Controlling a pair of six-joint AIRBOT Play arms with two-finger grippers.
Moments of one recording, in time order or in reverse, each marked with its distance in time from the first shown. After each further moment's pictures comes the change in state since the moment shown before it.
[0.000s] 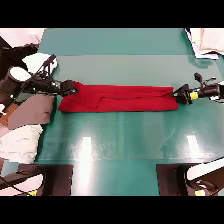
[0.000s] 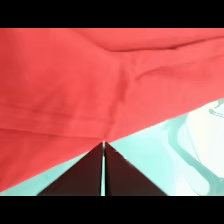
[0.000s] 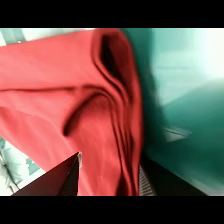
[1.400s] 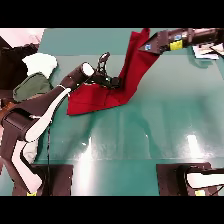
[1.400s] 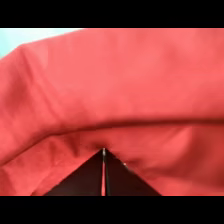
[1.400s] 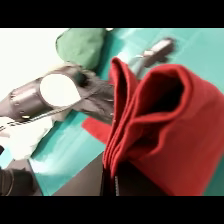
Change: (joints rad) left arm -0.398 -0.616 0.595 -0.018 0.195 -0.090; right arm 0.564 0.262 0.565 0.143 0.012 0.095
